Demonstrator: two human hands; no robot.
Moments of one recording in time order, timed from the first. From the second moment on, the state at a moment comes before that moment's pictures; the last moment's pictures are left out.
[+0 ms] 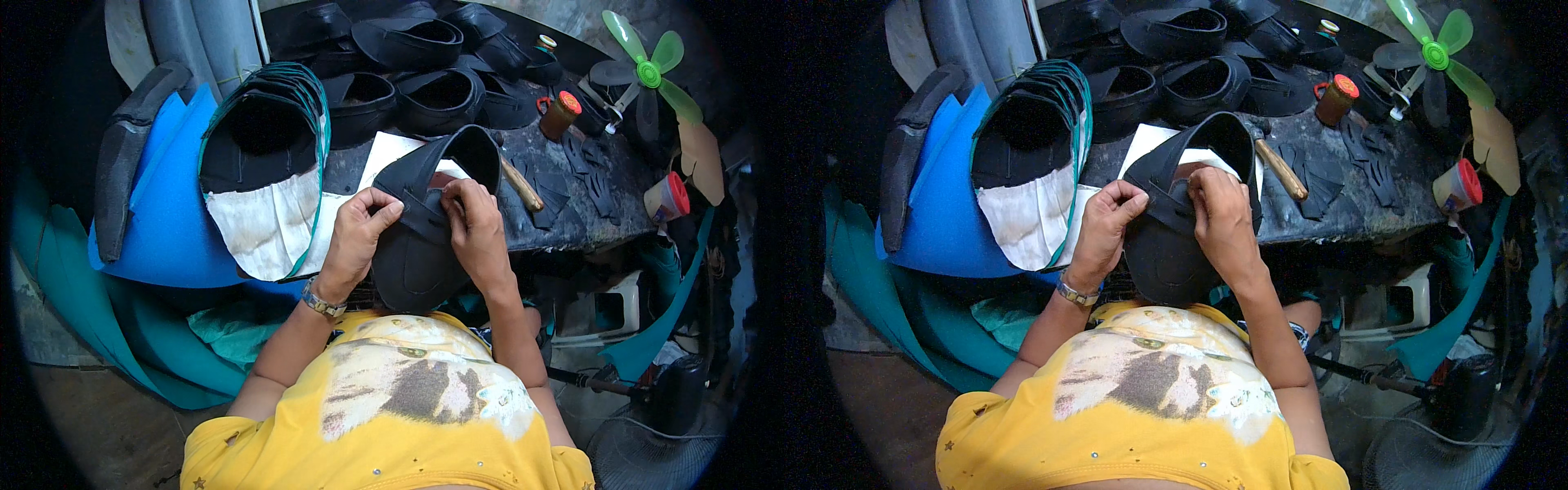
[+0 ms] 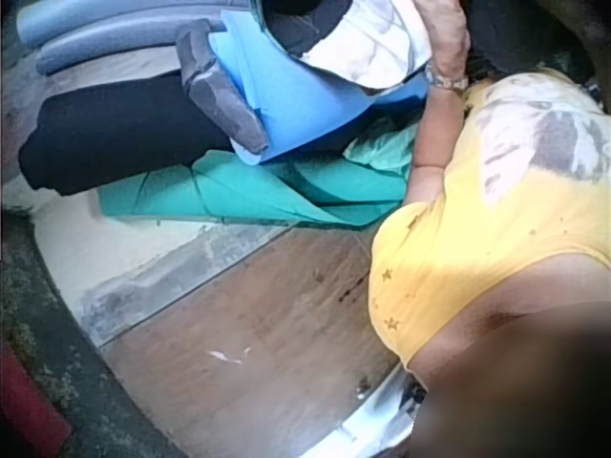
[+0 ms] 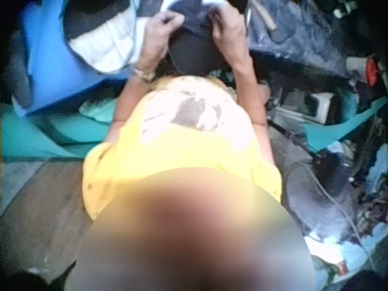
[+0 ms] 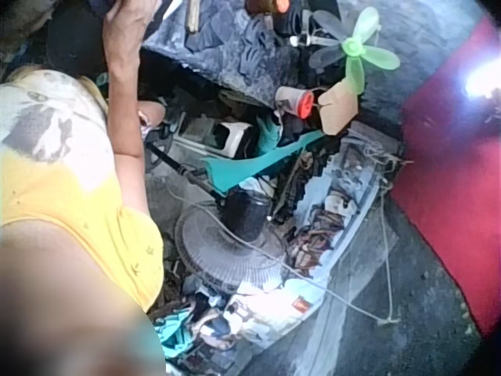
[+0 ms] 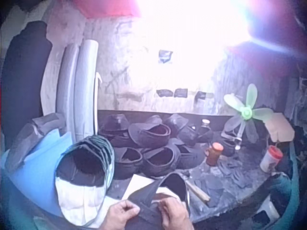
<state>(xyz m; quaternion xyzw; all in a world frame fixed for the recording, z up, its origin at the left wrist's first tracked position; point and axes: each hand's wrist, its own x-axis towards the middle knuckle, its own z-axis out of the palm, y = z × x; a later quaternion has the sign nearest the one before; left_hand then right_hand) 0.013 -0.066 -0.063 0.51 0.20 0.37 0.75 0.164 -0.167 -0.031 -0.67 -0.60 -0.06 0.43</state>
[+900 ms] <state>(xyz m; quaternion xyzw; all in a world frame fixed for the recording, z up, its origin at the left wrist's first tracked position) 0.019 -0.078 -0.065 0.68 0.24 0.40 0.56 0.151 -0.178 -0.024 -0.70 -0.59 -0.02 0.39</state>
